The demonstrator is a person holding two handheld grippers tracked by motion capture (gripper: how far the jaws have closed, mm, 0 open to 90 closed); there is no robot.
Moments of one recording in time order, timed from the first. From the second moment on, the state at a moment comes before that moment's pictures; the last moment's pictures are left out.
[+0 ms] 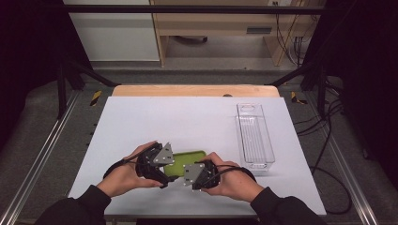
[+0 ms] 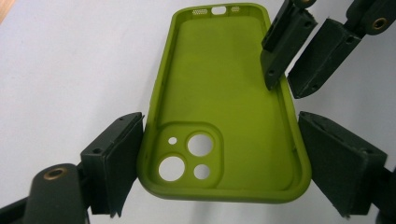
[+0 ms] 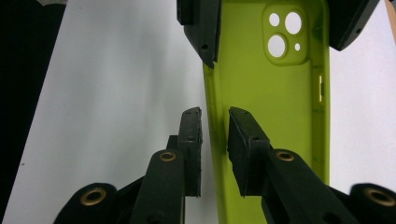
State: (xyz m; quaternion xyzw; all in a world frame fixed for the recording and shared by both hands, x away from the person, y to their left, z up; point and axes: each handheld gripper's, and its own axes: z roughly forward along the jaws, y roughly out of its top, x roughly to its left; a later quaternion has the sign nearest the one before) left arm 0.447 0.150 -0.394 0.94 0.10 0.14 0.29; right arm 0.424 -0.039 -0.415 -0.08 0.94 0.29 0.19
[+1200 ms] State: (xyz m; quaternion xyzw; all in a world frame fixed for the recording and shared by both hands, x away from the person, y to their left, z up) left arm 0.450 0.168 -0.392 0.91 0.13 0.13 0.36; right arm 0.434 -0.037 -0.416 -0.07 0.95 0.28 0.15
